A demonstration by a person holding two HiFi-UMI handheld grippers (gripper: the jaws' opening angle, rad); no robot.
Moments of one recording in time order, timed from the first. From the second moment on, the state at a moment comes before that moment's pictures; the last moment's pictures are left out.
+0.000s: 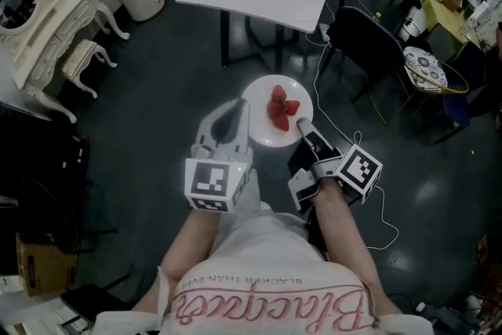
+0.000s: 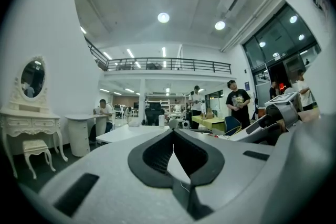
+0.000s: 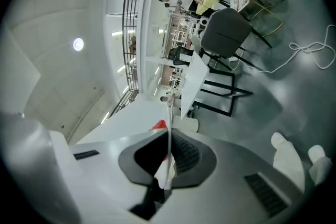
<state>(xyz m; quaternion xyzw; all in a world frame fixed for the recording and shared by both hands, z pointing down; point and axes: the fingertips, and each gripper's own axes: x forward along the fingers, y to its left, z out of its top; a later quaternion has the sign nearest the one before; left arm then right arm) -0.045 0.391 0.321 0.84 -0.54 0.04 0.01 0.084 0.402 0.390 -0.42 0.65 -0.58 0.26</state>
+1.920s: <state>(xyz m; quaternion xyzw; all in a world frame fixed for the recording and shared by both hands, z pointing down) -0.119 -0.074 0.346 0.88 -0.48 0.03 0.04 0.022 -0.044 0.409 -0.48 0.62 -0.56 0.25</state>
